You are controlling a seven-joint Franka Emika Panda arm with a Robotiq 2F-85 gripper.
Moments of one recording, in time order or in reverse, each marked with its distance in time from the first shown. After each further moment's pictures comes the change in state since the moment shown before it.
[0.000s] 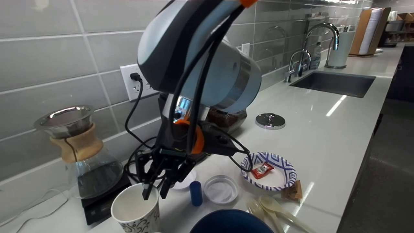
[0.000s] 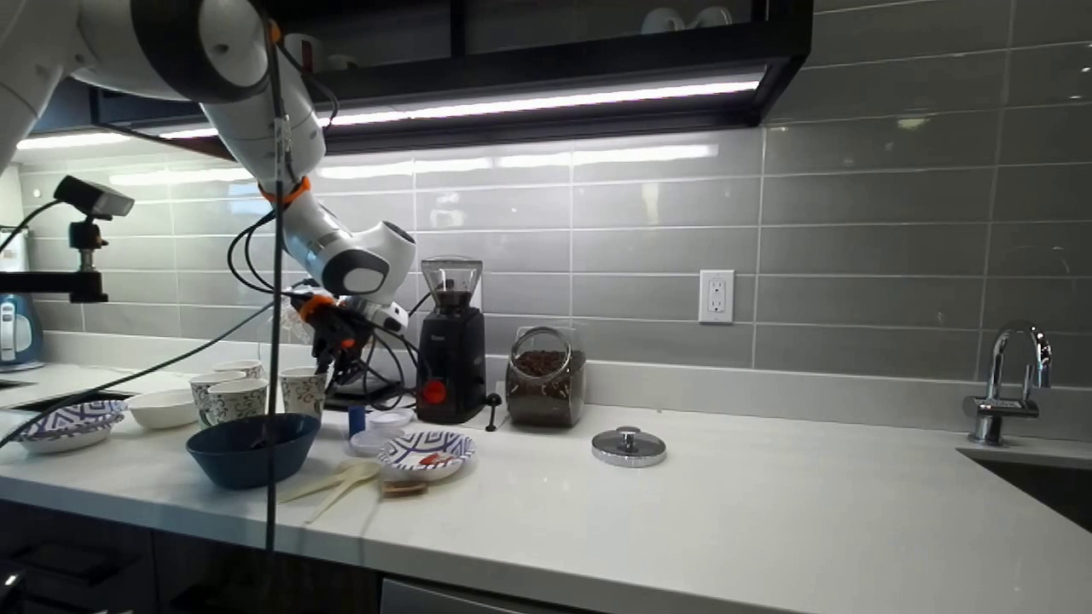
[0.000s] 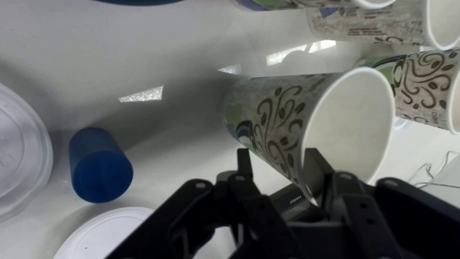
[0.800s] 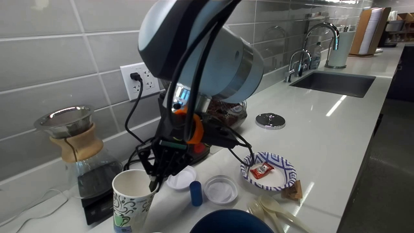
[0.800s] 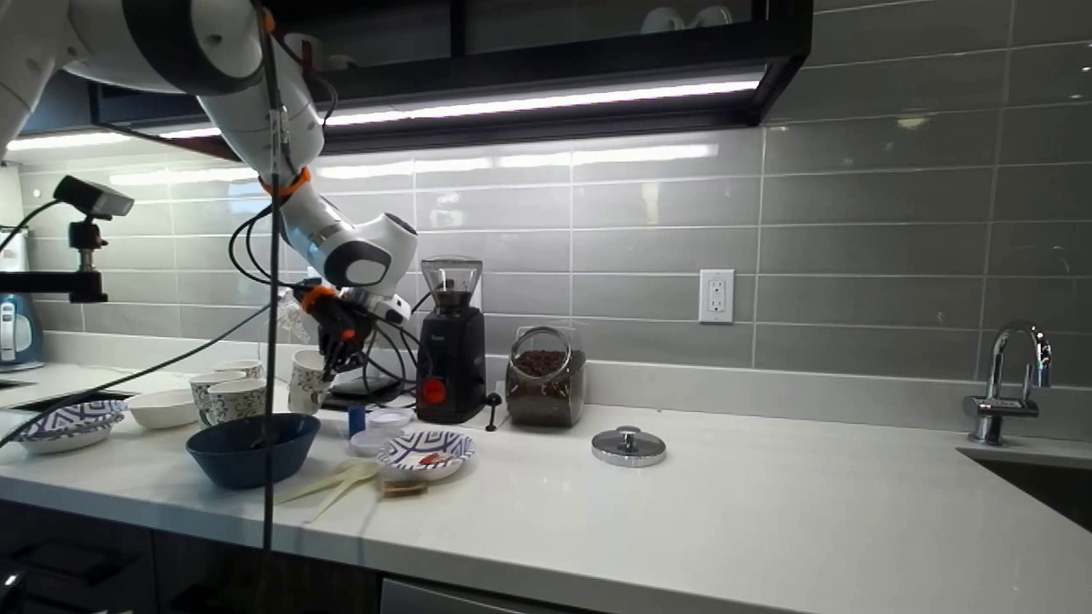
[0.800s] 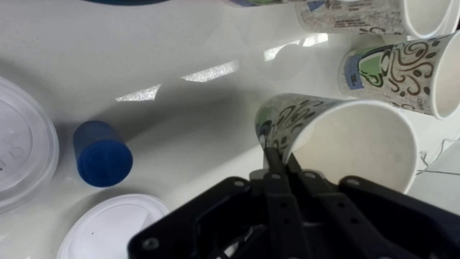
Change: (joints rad) arm -0.010 -0.027 0.000 0.008 0.003 -0.023 0.034
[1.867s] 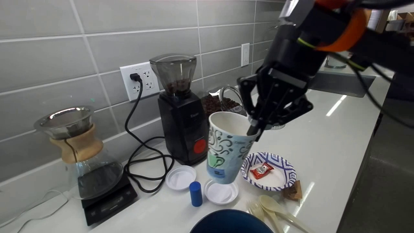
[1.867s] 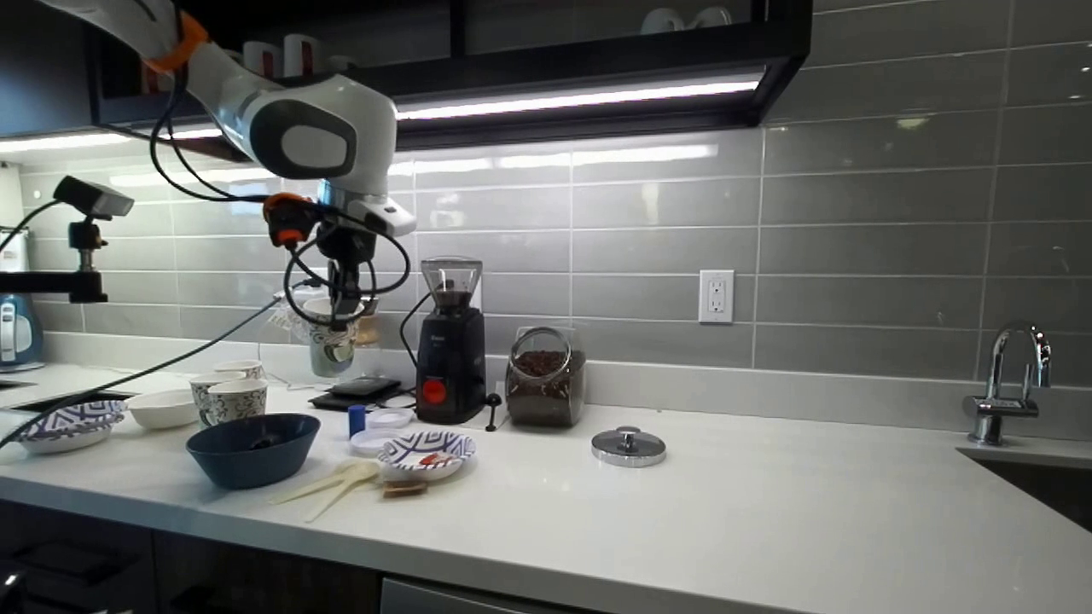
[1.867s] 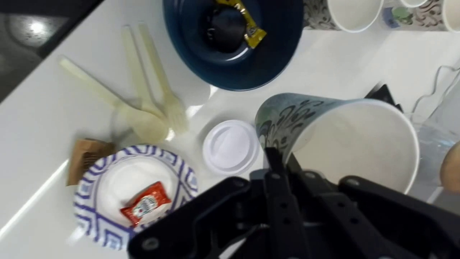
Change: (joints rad) arm -0.145 -0.753 -0.135 -0.491 0.056 -0.152 0.304
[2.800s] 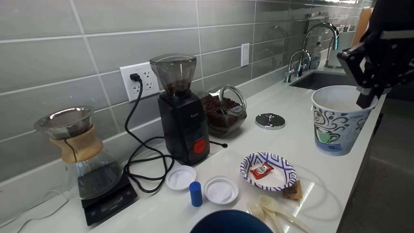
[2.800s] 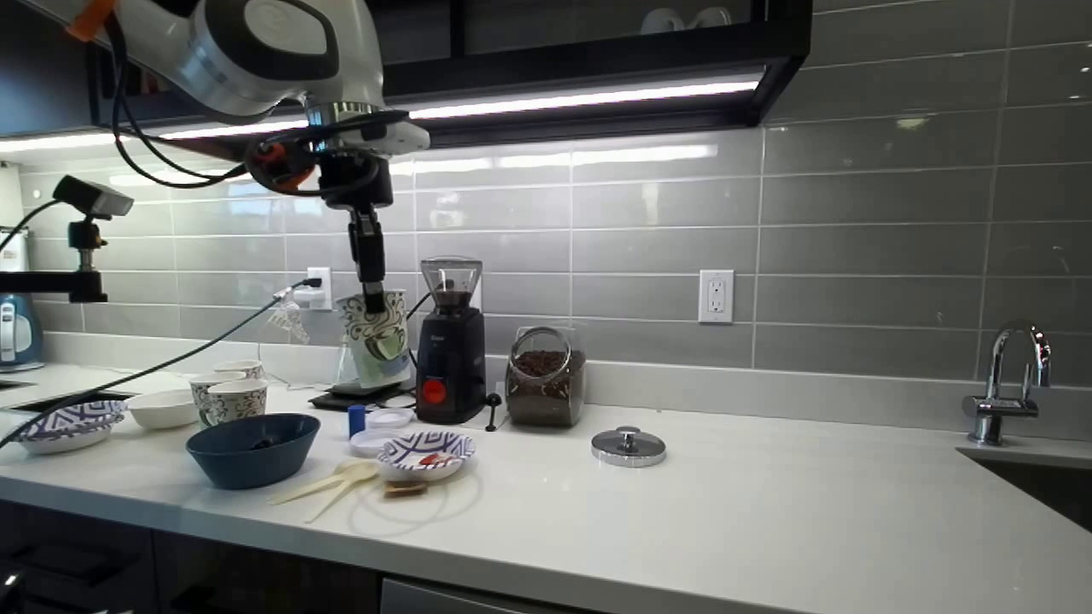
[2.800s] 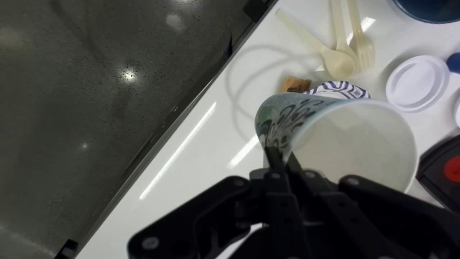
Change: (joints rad) arm -0.189 -0.260 -0.028 -0.052 -0.460 -0.218 0.162
